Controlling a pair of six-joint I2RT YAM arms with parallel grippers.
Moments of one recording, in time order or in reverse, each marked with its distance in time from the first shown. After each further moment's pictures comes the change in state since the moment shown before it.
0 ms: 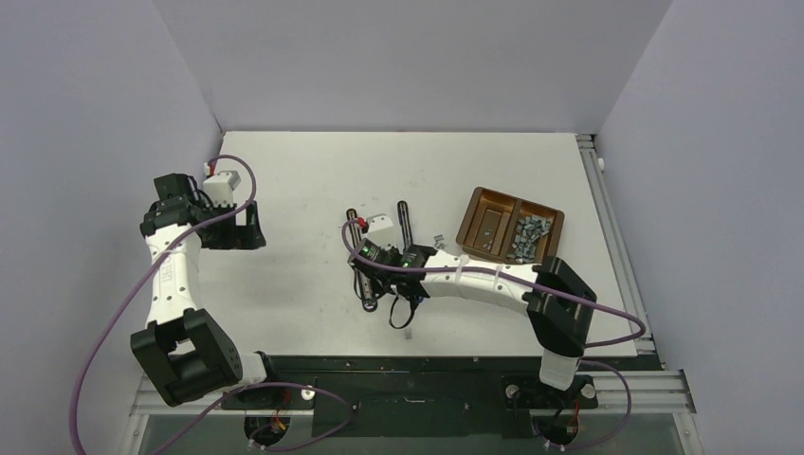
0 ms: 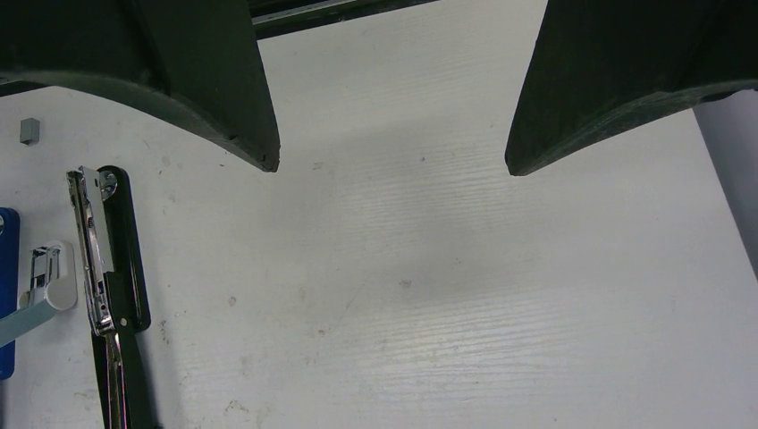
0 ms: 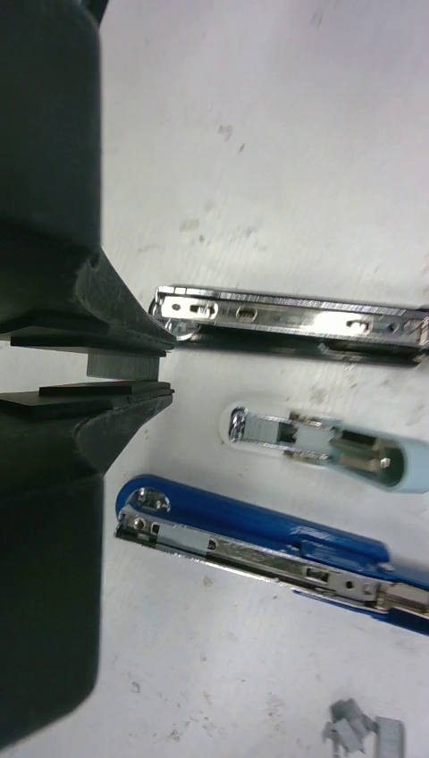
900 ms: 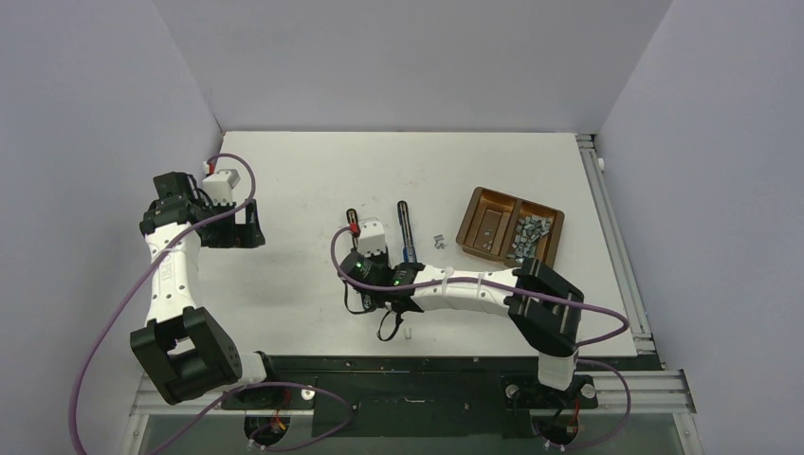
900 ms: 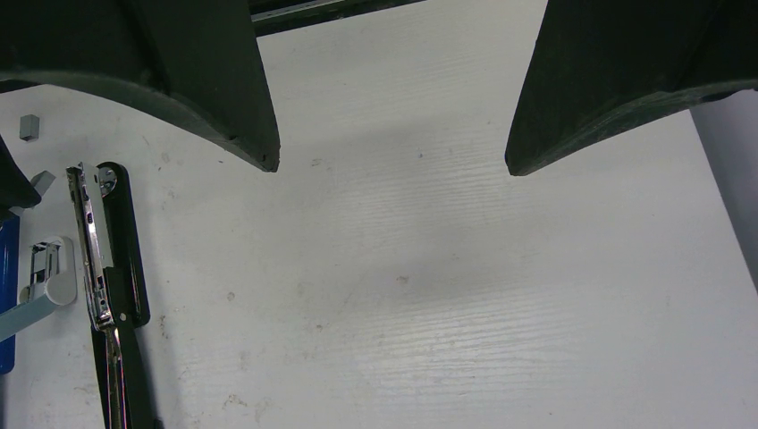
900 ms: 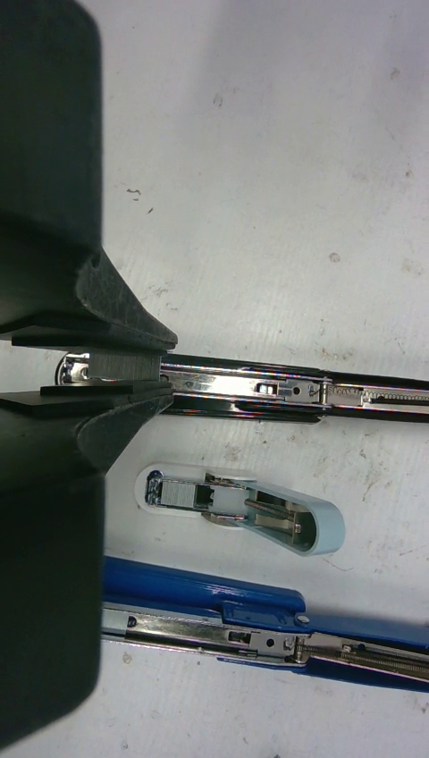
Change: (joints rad) left arm 0.000 0.009 0.013 0.004 0.000 -0.002; right arm 0.071 0.028 -0.074 0.343 0.191 0.019
